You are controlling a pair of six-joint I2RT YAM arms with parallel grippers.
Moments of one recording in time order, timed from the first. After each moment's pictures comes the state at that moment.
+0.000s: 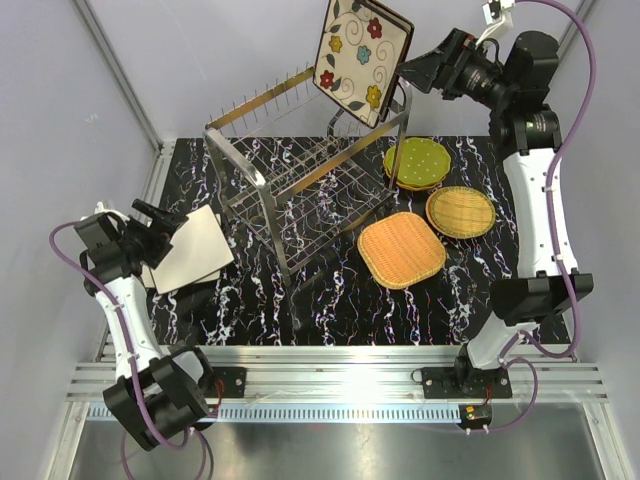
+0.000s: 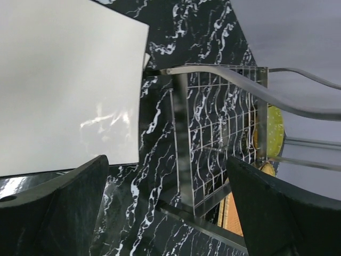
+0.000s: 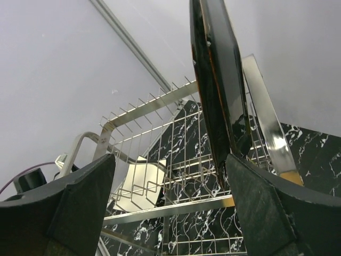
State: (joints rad) left arm 0.56 0.99 0.82 -0.47 0.56 -0.64; right arm 0.08 1.71 2.15 -0.38 -0.69 0.57
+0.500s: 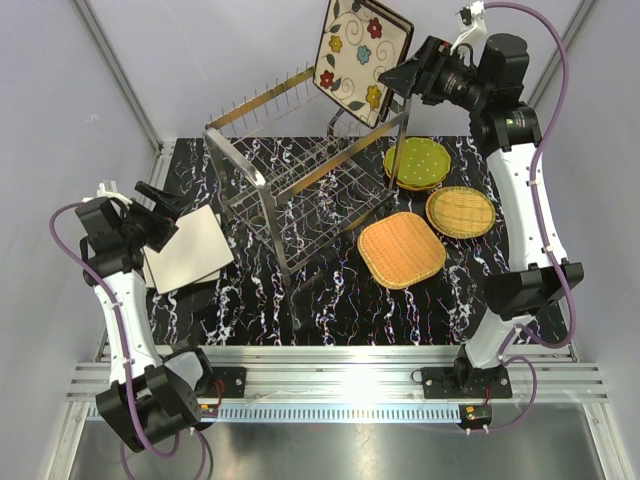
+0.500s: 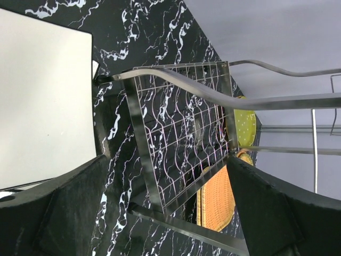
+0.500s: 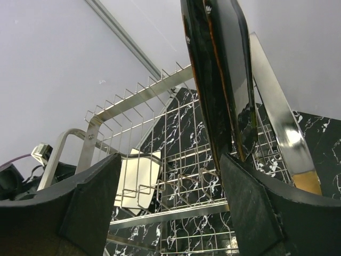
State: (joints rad) left arm 0.46 1.00 0.93 -0.45 0.57 -0.72; right arm 0.17 1.76 2.19 -0.46 -0.58 0.53
